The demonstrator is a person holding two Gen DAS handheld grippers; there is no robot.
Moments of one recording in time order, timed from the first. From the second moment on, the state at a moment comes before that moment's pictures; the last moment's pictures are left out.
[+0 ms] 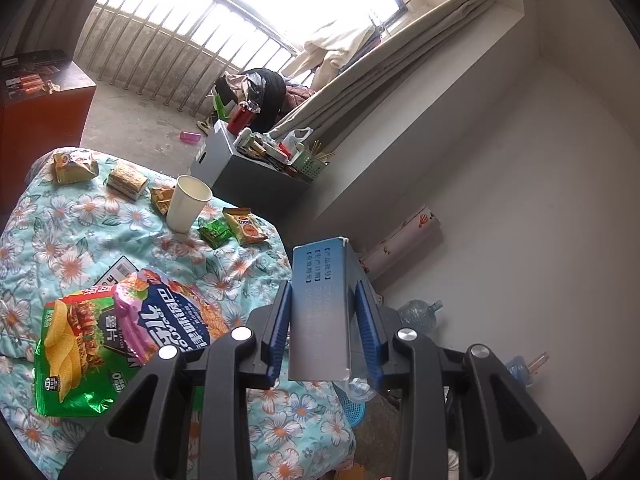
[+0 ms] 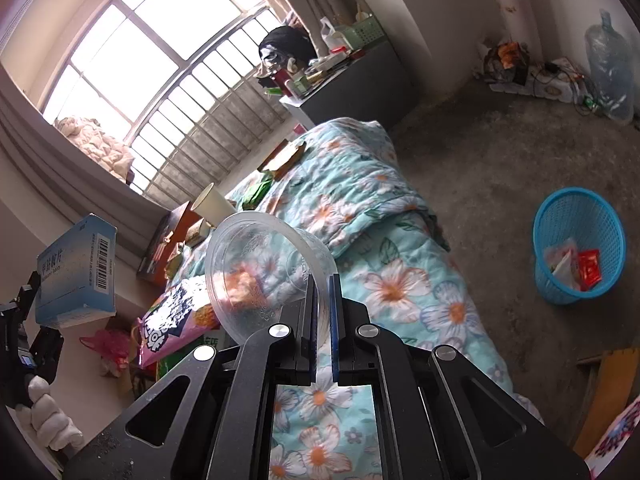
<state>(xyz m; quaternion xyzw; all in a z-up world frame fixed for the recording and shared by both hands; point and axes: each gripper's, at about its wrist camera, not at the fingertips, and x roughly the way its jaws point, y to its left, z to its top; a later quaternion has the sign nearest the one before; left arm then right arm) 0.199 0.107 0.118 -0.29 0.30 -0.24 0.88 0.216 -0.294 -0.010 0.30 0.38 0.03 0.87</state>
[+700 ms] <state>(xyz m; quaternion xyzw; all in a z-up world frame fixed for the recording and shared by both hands) 0.278 -0.184 0.043 -0.09 0.42 -0.34 0.84 0.135 -0.489 -0.098 0.43 0.33 -0.16 0.83</state>
